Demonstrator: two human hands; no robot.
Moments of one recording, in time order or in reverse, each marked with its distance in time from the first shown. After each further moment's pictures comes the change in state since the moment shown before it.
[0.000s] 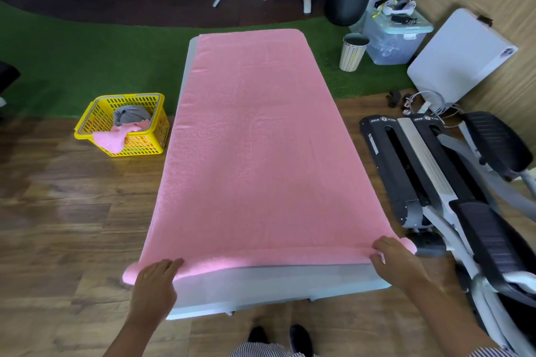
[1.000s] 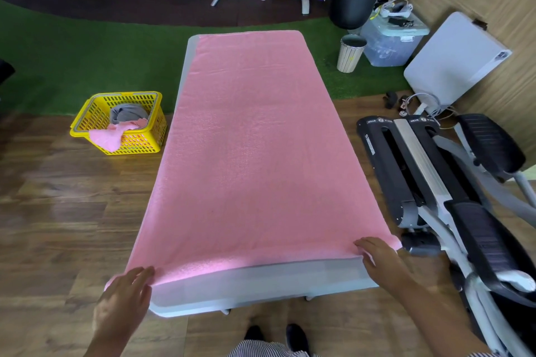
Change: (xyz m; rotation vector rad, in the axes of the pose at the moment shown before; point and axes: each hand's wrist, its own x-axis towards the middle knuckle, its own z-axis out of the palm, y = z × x) left_hand -0.028 -0.027 -0.026 0.049 0.190 -0.054; right_hand -0.002 -0.004 0.019 0.101 0.017 -0.145
